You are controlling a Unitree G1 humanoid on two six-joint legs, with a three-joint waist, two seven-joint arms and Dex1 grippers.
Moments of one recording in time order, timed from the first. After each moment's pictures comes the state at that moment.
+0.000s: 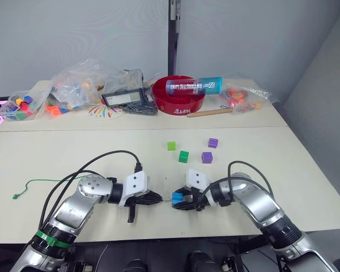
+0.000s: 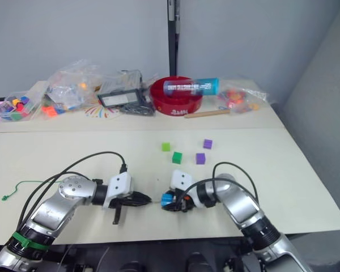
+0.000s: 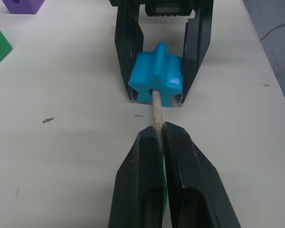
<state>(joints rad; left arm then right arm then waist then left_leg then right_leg) -0.31 0.67 -0.25 -0.16 -0.20 0.29 -1.18 -0.46 -0.50 0.42 -0.12 0.12 0.52 1.10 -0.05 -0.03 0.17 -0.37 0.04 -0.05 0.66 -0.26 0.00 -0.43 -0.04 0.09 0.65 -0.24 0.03</state>
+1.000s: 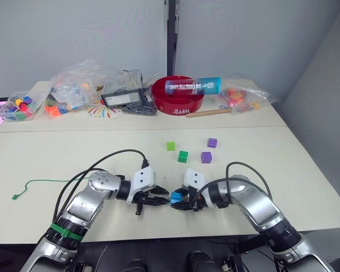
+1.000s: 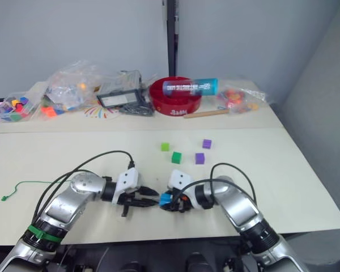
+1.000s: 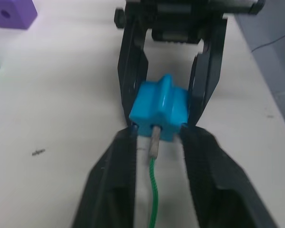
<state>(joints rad) -0.39 0.59 -0.26 -0.09 -0.23 0.31 -1.24 -0.45 -0.46 0.42 -0.17 0.13 0.61 1.03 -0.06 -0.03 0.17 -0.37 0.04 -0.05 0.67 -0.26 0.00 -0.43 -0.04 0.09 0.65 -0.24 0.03</state>
